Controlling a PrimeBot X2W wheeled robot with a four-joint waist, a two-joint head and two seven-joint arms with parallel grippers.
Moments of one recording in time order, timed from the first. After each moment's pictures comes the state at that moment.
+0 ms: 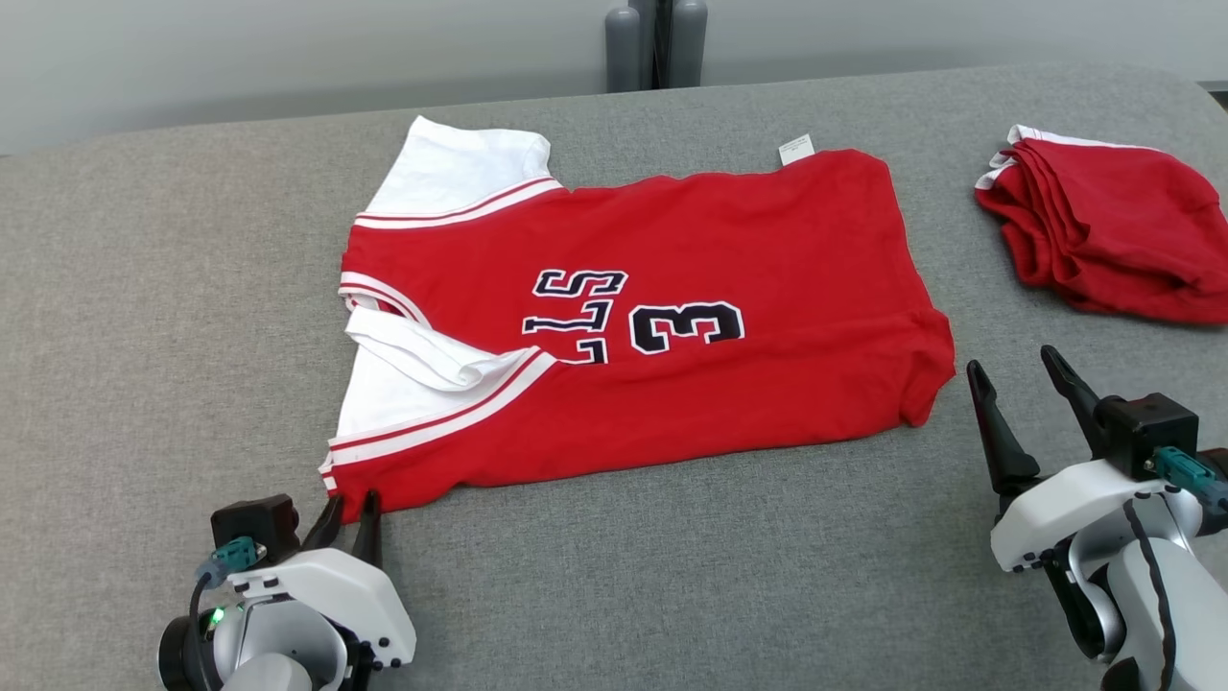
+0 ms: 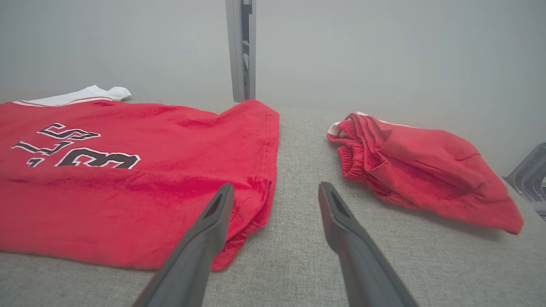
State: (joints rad) left arm -0.18 0.17 -0.28 0.40 -0.54 0.17 0.02; right arm -0.38 -0.26 0.24 0.57 0.29 0.13 -0.26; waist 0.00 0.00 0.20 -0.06
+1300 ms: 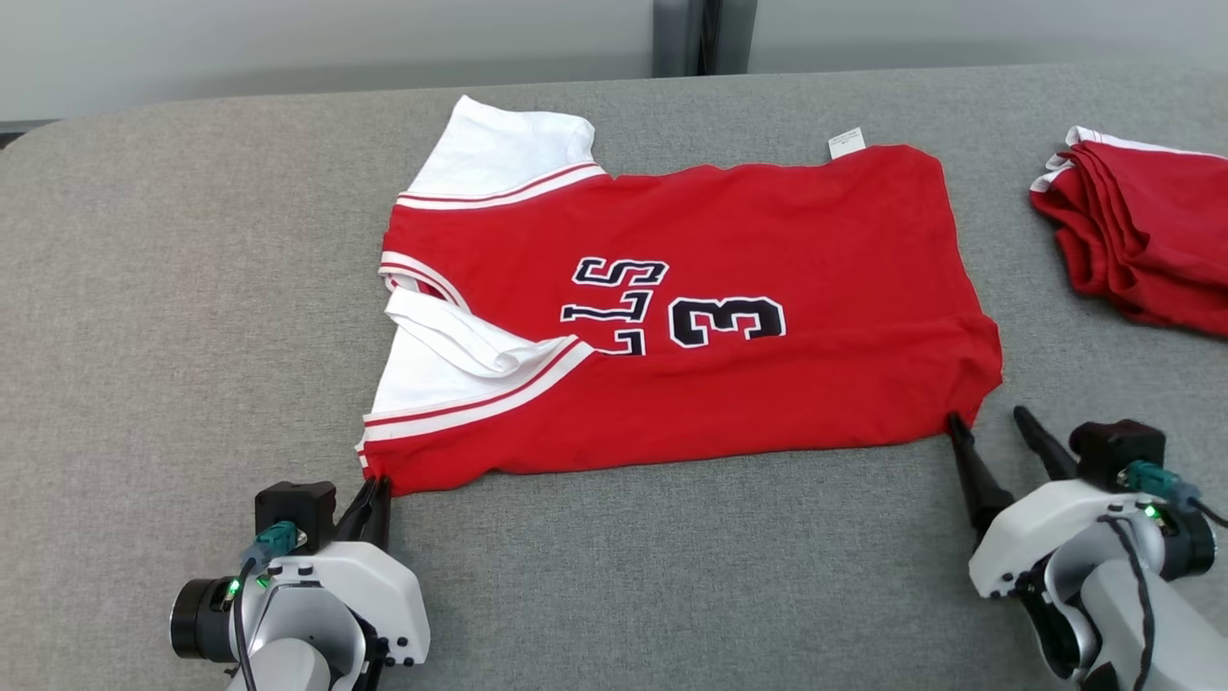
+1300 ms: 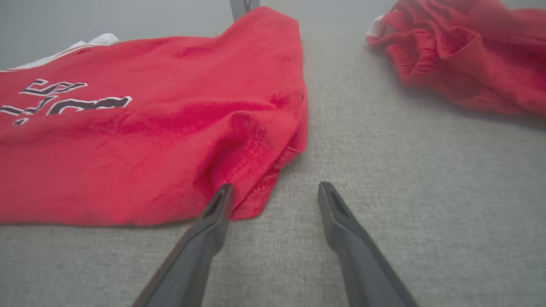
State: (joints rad) left arm -0.21 0.21 -0.38 0.39 -0.46 0.17 0.02; right arm -0.45 -0.26 0.38 0.78 0.53 0.13 -0.26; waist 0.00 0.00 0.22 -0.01
